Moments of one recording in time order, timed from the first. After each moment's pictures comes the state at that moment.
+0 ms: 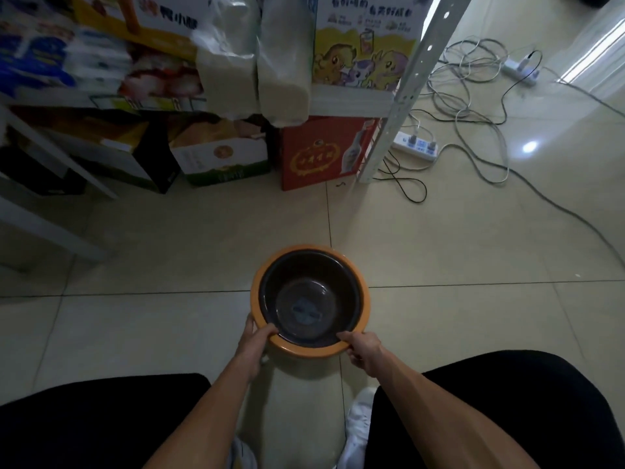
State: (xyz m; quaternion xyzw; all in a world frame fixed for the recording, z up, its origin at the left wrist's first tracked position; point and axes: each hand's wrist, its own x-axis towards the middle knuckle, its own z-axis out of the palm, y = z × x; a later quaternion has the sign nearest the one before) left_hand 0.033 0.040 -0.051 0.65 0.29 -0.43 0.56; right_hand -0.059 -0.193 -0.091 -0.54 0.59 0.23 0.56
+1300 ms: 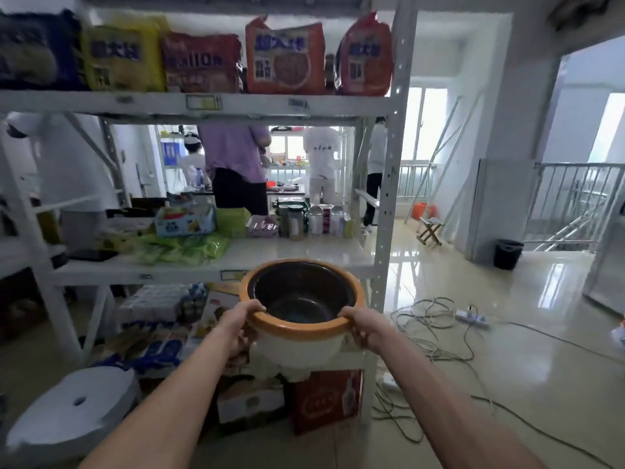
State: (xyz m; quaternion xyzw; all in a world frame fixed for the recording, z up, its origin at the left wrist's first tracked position) left_hand 0.166 0.029 0.533 0.66 0.06 -0.20 0.72; right_hand 0.081 -0.232 0.525 -0.68 0.29 0.00 0.67
